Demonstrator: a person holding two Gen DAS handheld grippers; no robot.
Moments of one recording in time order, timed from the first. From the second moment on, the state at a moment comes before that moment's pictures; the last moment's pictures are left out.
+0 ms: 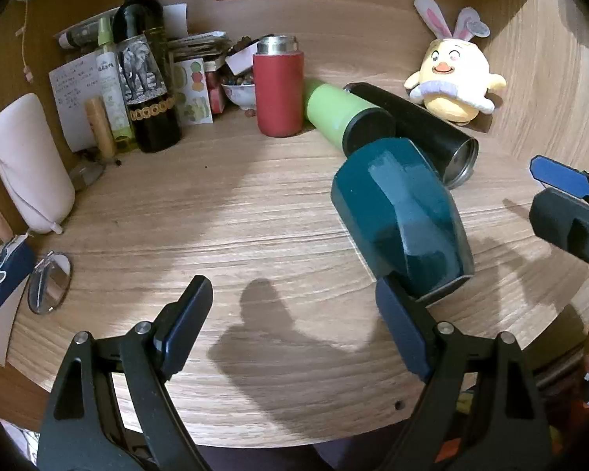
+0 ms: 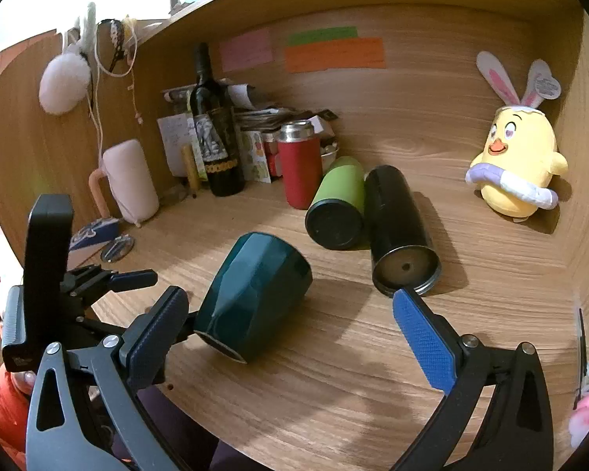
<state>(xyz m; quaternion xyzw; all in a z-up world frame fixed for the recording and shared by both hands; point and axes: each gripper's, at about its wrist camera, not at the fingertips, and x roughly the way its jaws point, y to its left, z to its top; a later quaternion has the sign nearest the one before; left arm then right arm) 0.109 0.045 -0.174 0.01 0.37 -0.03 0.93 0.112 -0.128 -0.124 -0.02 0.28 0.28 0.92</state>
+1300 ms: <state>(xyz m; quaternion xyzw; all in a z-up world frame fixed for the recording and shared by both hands) 0.126 0.021 -0.134 -0.01 0.32 -0.12 0.94 0.124 -0.090 -0.181 -0.05 0.34 0.31 0.89</state>
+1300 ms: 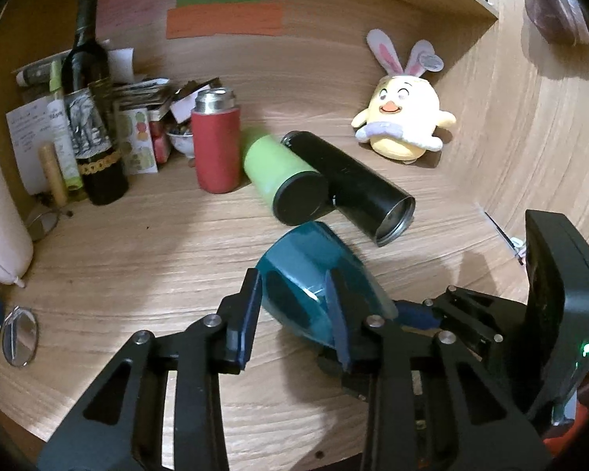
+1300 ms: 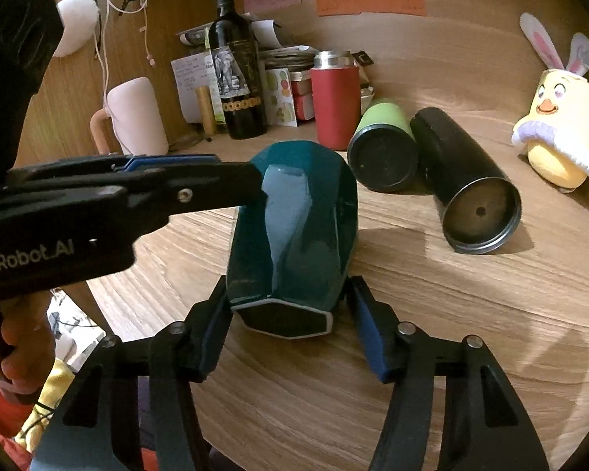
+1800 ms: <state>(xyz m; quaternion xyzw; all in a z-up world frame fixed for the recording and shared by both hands) 0.135 0.024 -0.127 -0.01 0.31 -0.12 0.94 0.118 -0.105 -0.152 -0.05 0.31 0.32 0.90</state>
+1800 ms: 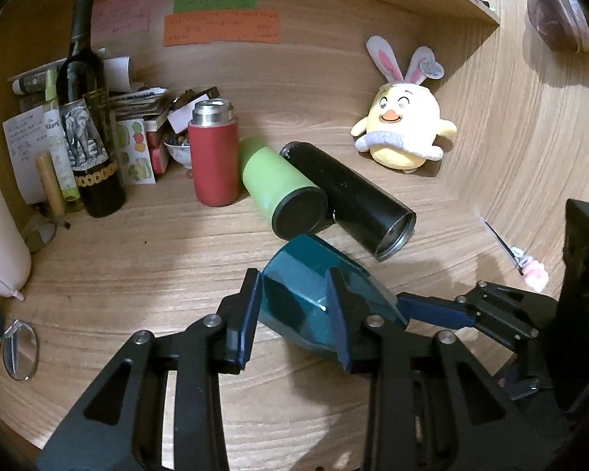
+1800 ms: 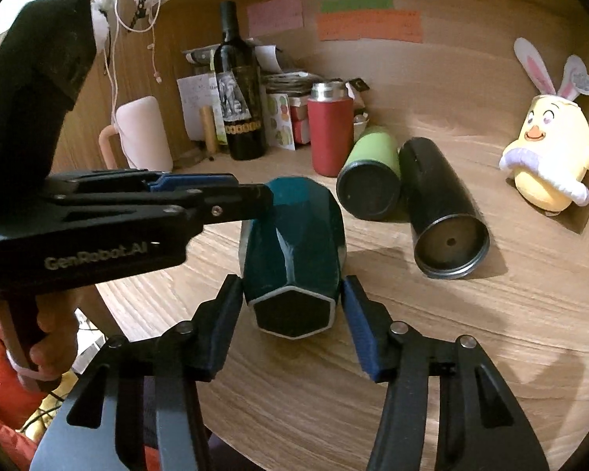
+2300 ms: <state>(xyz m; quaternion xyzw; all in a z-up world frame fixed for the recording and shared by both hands) 0.147 0.034 -0.133 -0.02 0.32 -0.13 0.94 0.129 -0.101 -0.153 -0.05 0.31 0.30 0.90</state>
